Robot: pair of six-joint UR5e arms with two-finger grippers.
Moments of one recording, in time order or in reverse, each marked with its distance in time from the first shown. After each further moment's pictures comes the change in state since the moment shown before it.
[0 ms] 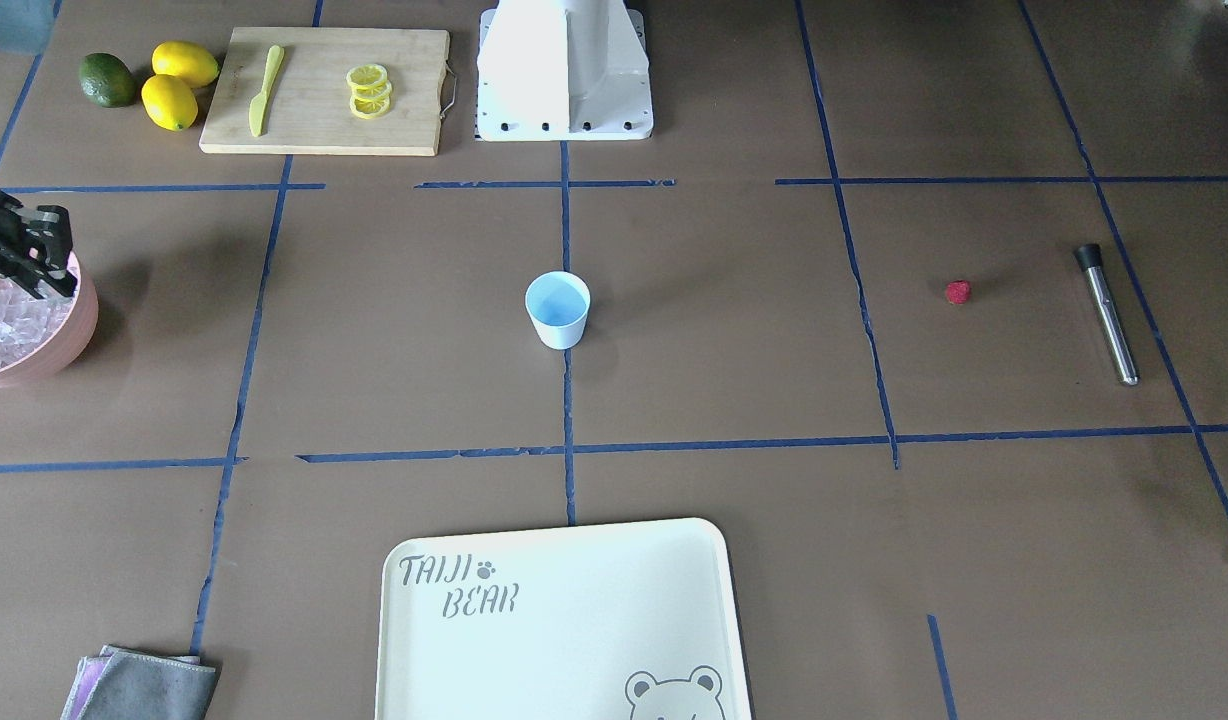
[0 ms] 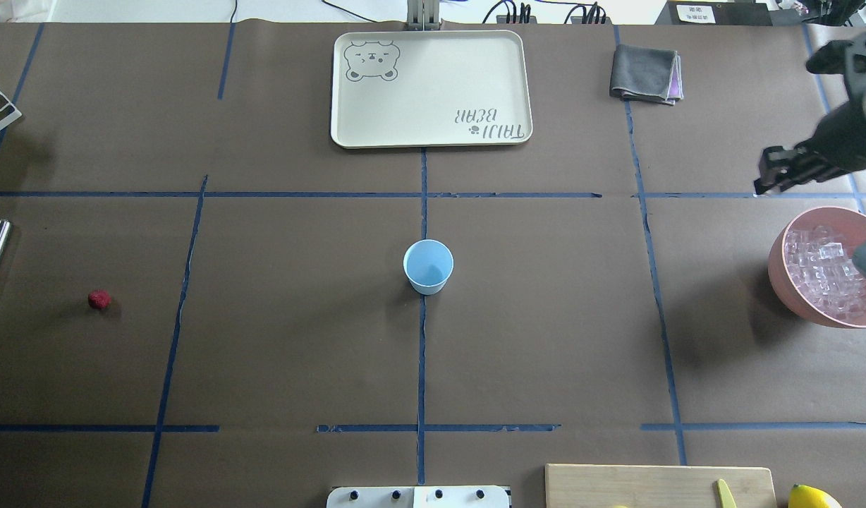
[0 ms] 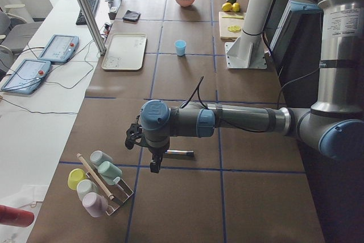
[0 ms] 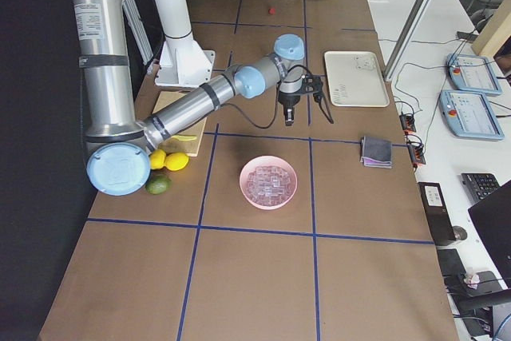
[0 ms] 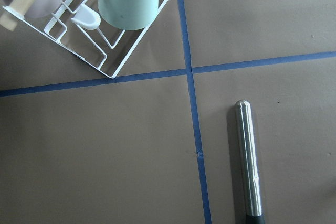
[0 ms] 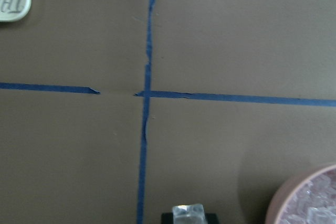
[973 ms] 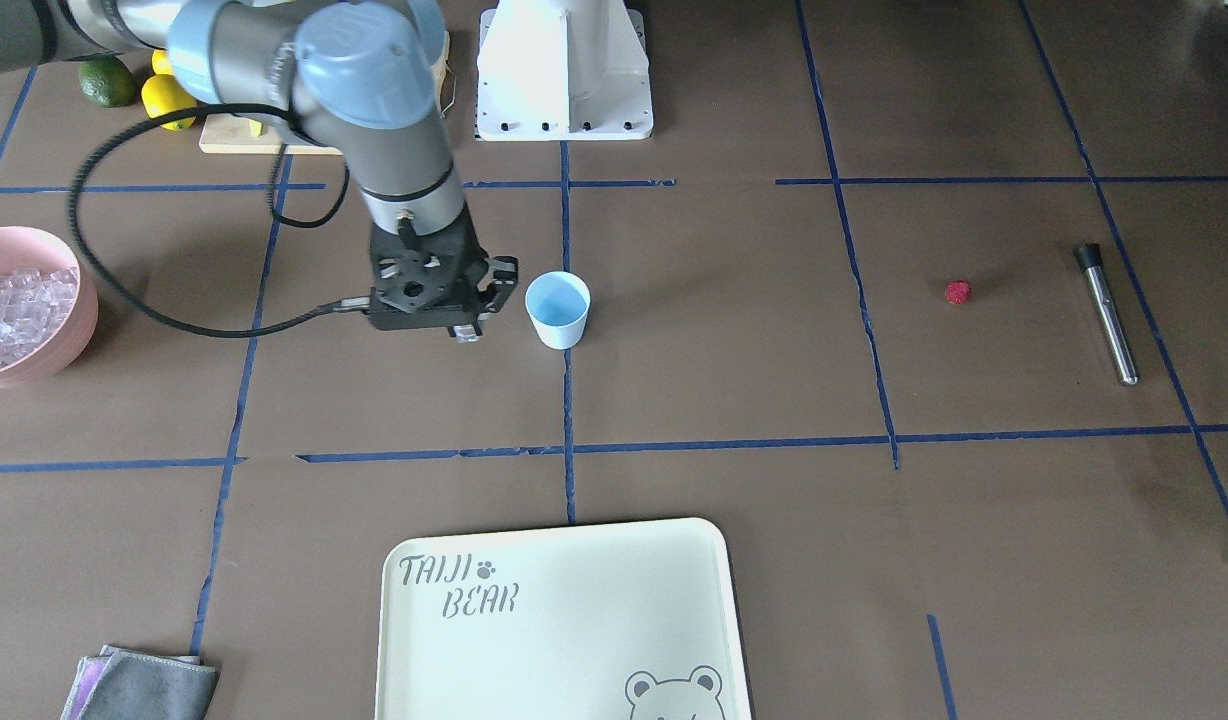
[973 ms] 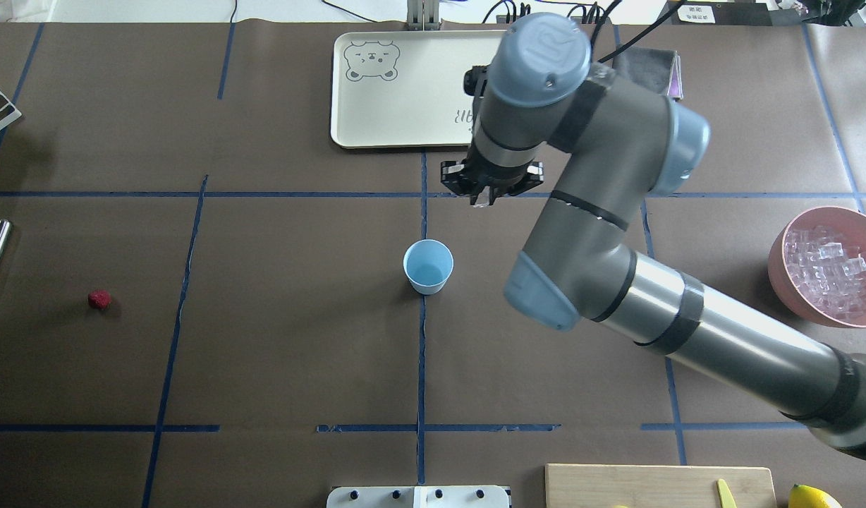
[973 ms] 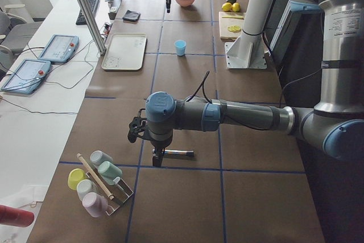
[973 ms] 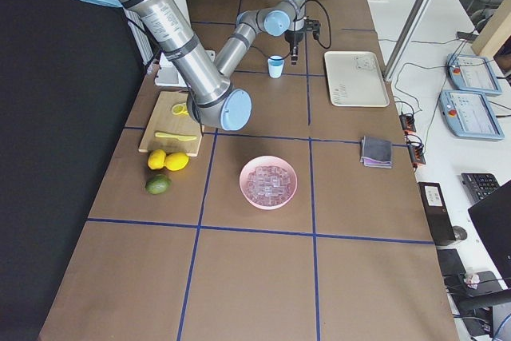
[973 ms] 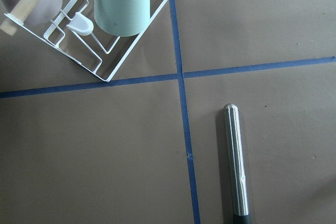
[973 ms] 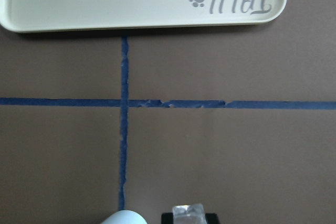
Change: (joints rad) left arm -0.003 0.028 -0.065 0.004 0.002 -0.034; right arm -0.430 0.603 -0.373 -0.009 -0.285 0.459
